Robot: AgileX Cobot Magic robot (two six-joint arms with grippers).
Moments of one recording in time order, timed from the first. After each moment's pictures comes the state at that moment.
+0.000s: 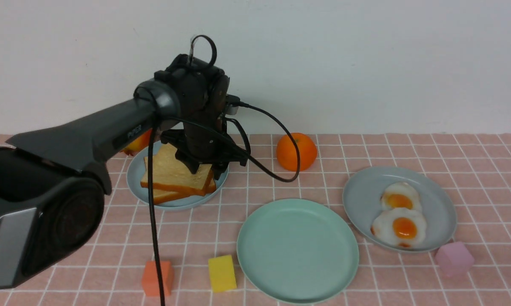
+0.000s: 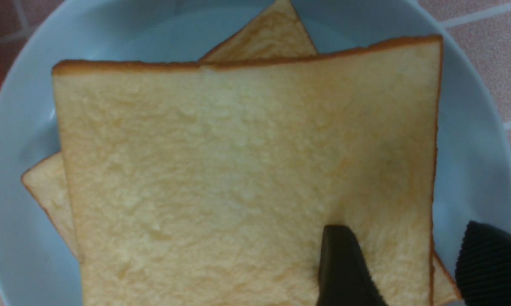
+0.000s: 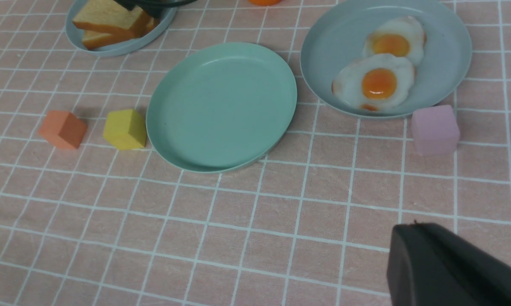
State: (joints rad) right arm 0.08 0.37 -0.67 0.31 1.02 -0.13; left arm -0.41 2.38 -2.11 0.17 1.03 -0.27
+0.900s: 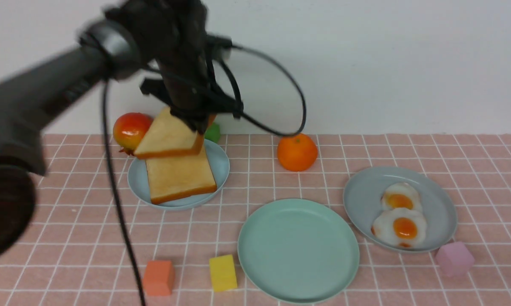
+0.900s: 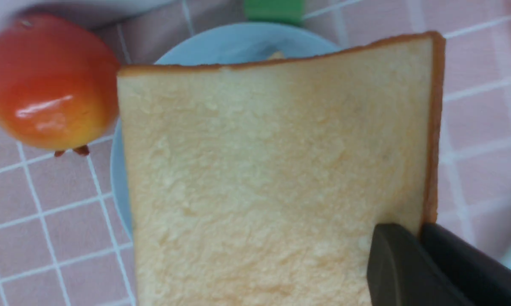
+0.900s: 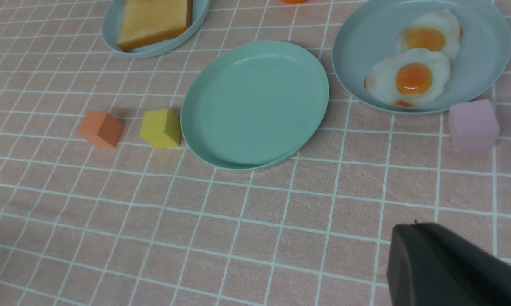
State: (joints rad) right arm 0.08 0.37 -0.67 0.38 1.03 -0.13; left arm -0.41 2.09 -2.10 0.08 1.16 -0.16
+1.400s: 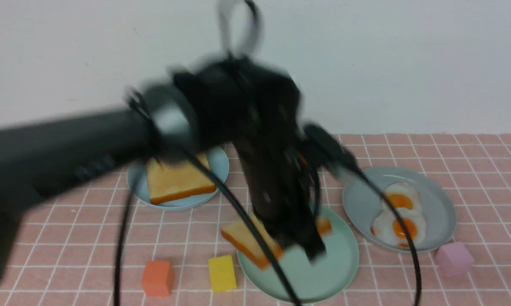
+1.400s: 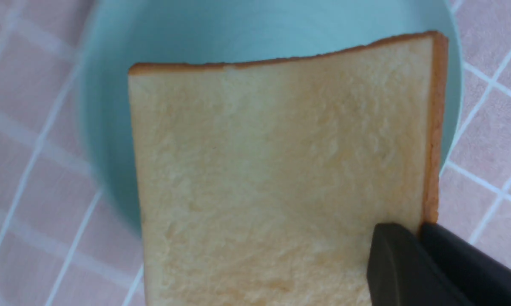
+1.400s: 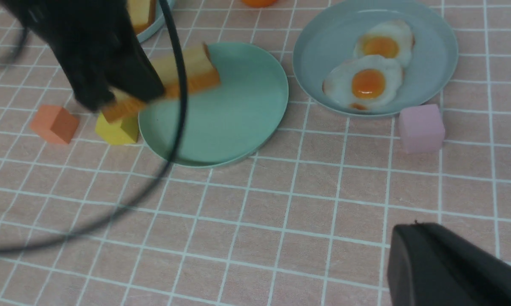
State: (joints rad) right arm 0.08 0.30 -0.67 0.28 1.06 -0.13; left arm -0.80 1.94 -1.60 -0.04 0.97 0.26
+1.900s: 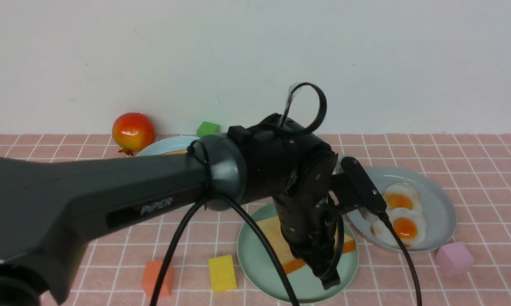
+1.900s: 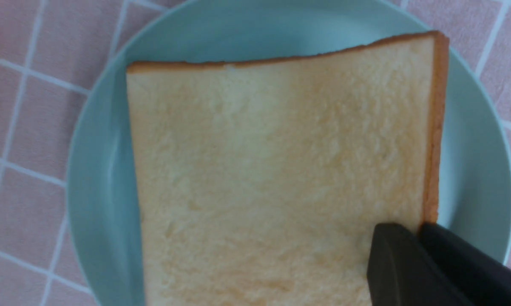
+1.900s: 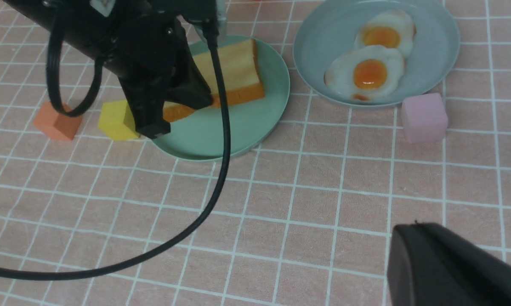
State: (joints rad) right arm 0.08 0.30 -0.67 0.29 1.08 -0.11; left arm -0.84 2.02 -1.58 0.02 0.79 0.35
